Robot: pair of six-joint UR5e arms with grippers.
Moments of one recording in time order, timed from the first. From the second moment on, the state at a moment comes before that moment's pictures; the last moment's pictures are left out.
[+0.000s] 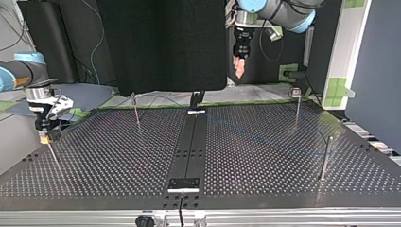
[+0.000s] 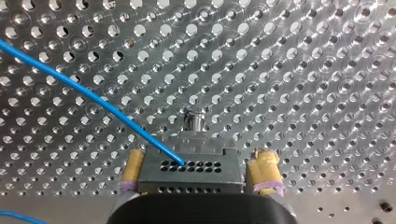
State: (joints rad) left arm -0.47 -1.74 -2.30 -2.49 -1.93 -1.71; right arm 1.54 -1.06 1.42 -0.38 1.23 1.60
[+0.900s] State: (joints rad) left arm -0.70 -1.87 -2.30 -2.26 -2.00 -1.79; right arm 1.54 -1.05 1.42 -0.37 1.23 1.60
